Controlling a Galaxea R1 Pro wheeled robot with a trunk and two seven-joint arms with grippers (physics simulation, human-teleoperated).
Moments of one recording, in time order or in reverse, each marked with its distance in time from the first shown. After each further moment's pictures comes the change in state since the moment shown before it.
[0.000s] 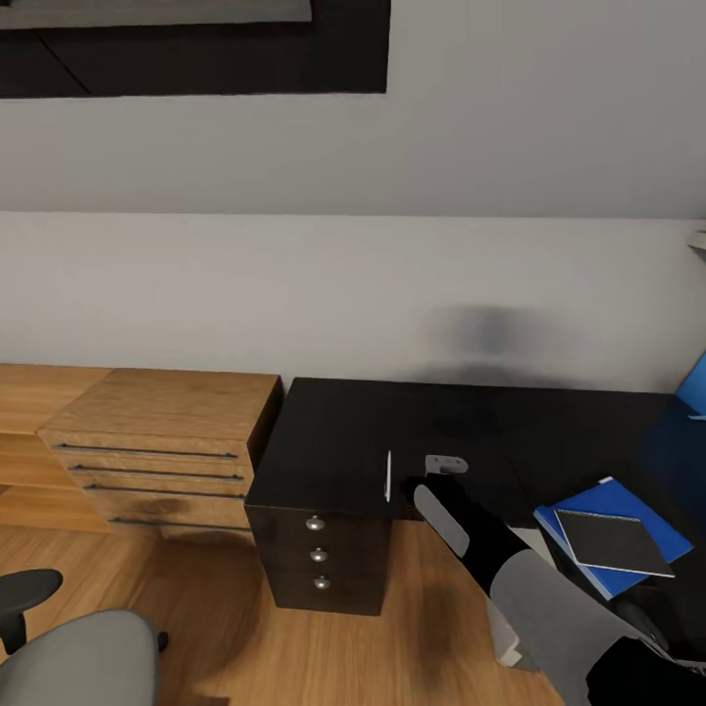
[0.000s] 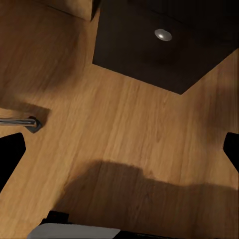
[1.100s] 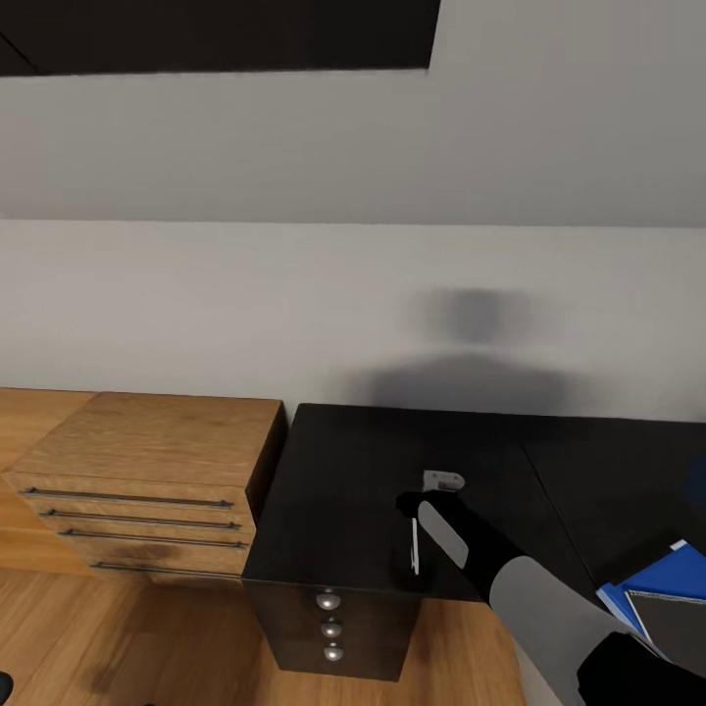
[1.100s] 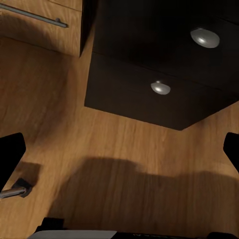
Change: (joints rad) left arm 0.000 -0.001 0.010 -0.018 -0.080 0.002 0.004; right arm 0.001 0.009 0.007 0.152 0.008 -0.101 0.175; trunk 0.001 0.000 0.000
